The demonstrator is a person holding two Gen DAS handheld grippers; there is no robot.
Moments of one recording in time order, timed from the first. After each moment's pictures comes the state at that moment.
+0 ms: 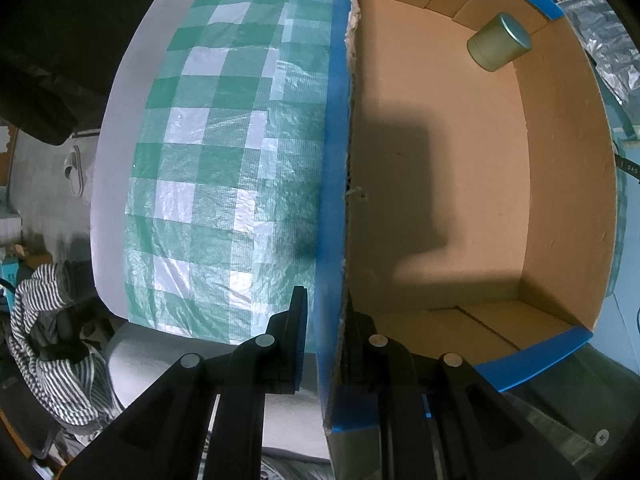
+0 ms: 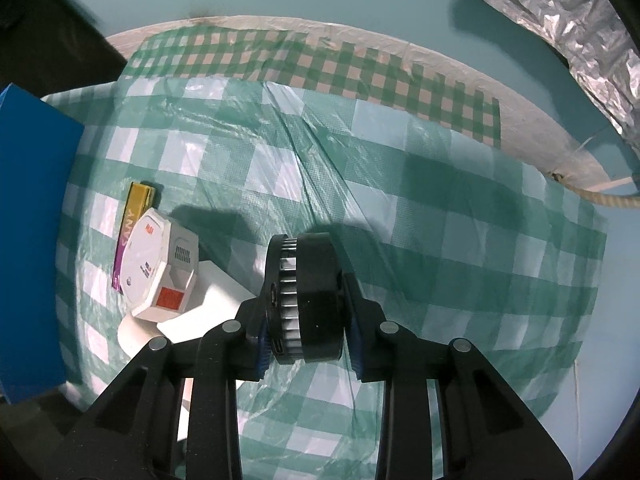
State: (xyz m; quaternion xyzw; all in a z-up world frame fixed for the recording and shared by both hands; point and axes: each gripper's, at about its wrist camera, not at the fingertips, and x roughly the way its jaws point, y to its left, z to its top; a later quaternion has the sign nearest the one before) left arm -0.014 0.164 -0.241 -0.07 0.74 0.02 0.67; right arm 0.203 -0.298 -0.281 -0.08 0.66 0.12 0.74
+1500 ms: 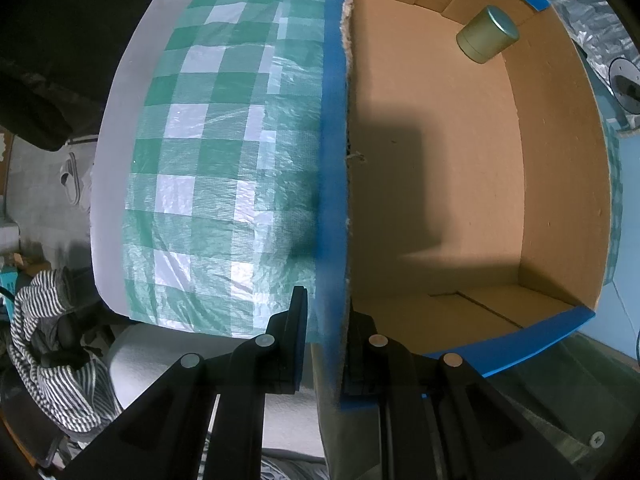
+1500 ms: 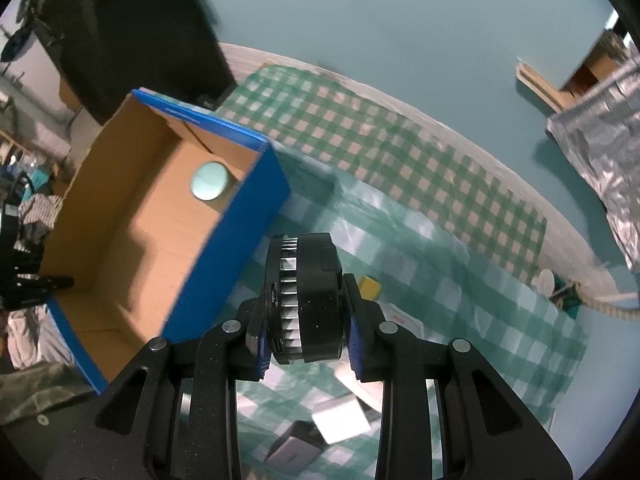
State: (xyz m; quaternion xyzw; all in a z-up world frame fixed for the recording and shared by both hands) left arm -0.018 0.166 -0.235 -0.07 0.73 0.01 0.68; right arm 0.174 -0.136 -0.166 -0.14 0.58 0.26 0.76
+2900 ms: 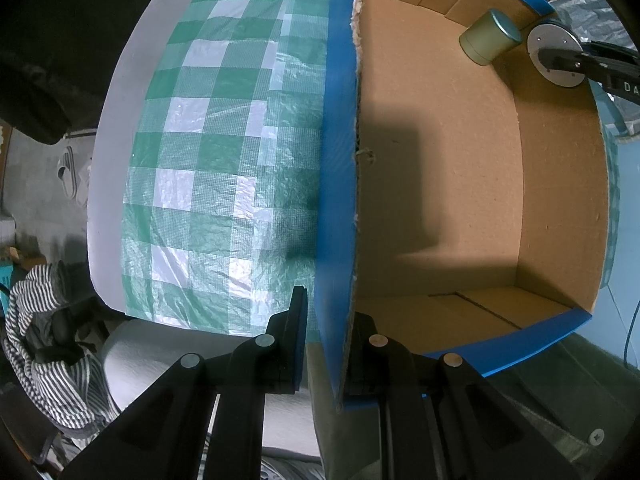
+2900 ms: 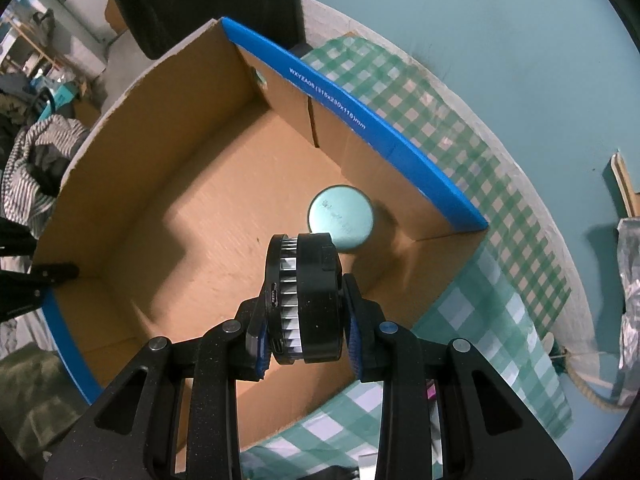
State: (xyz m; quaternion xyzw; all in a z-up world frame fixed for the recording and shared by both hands) left arm -0.021 0.171 -0.239 -0.08 0.73 0.01 0.67; right arm 0.167 0.000 -0.214 -0.24 0.60 0.34 0.68
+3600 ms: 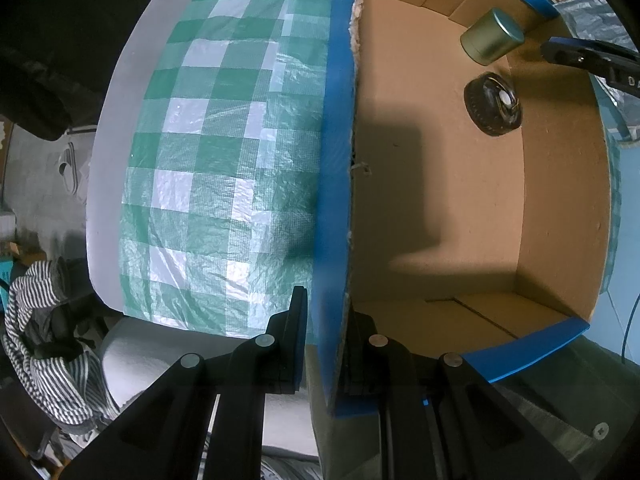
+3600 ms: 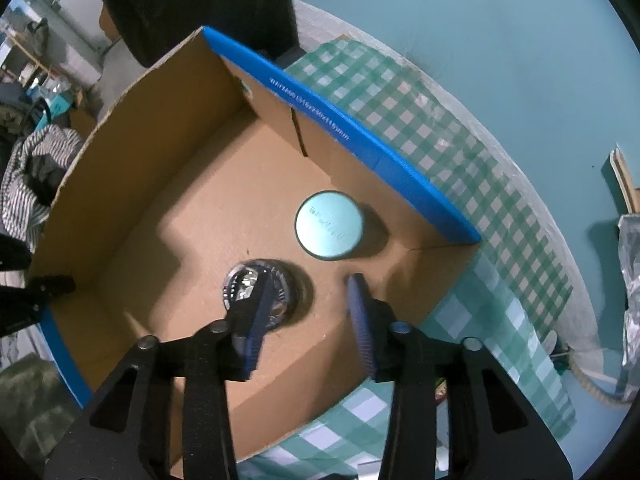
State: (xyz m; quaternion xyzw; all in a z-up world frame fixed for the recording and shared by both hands) left arm -0.023 0.175 -0.244 -0.09 0.74 0.02 0.67; right arm 0.175 -0.003 -0.215 -0.23 0.59 0.34 0.70
